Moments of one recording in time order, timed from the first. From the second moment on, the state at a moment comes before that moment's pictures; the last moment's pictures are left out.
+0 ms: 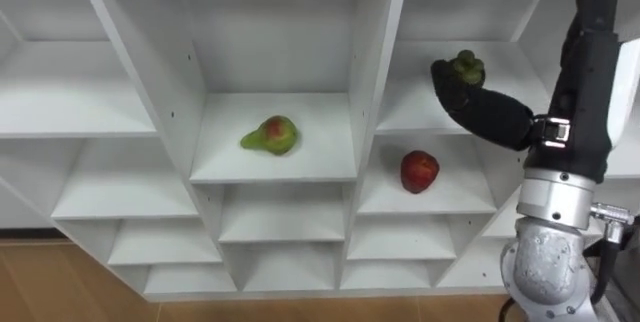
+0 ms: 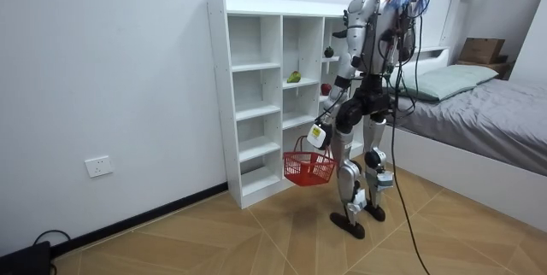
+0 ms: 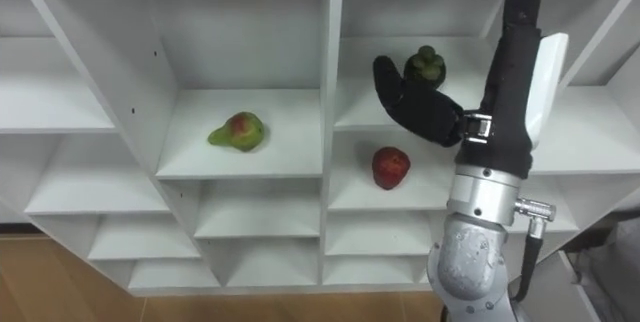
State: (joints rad) left arm 0.13 0.22 -0.04 1.28 -0.12 -0.05 0.03; right arm 0.12 -0.26 0.18 -0.31 -0.28 -0.22 -0.59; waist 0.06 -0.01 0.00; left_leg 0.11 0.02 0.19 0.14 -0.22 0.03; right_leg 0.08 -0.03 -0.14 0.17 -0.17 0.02
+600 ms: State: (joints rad) left arm 0.13 0.22 -0.05 1.22 -0.13 -0.05 0.03; right arm 0.13 -0.26 0.18 -0.24 -0.15 -0.29 -0.50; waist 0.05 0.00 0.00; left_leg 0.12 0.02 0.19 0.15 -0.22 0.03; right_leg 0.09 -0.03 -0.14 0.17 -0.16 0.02
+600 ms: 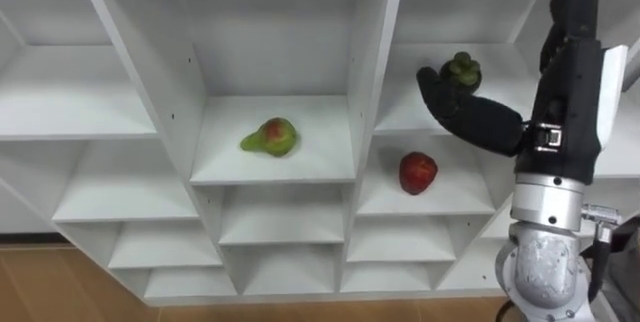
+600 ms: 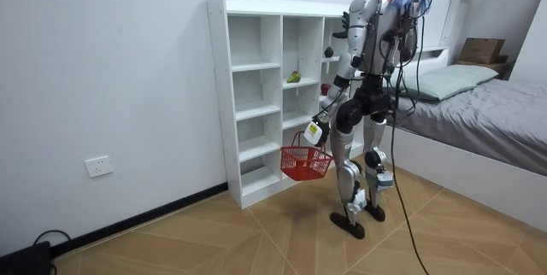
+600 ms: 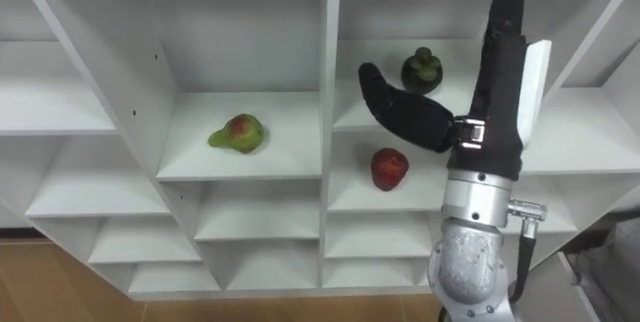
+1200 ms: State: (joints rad) left arm 0.15 0.22 -0.04 1.15 -0.13 -0.05 0.03; right arm 0.14 -0.26 0.21 -0.10 0.10 -0.17 -0.39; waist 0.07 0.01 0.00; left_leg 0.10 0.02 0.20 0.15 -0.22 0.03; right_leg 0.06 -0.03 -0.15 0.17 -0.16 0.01
